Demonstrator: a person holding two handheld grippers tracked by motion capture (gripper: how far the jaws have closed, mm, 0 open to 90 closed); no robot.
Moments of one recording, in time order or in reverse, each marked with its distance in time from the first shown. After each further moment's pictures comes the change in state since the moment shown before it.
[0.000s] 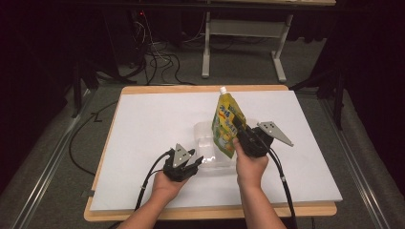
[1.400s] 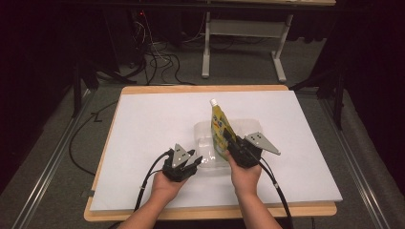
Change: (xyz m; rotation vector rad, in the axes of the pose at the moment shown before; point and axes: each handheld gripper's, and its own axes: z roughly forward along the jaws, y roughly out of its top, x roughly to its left) left arm 0.001 0.000 -0.003 0.004 -0.002 -0.007; right arm 0.002 -0.040 0.003 0.069 0.061 -0.098
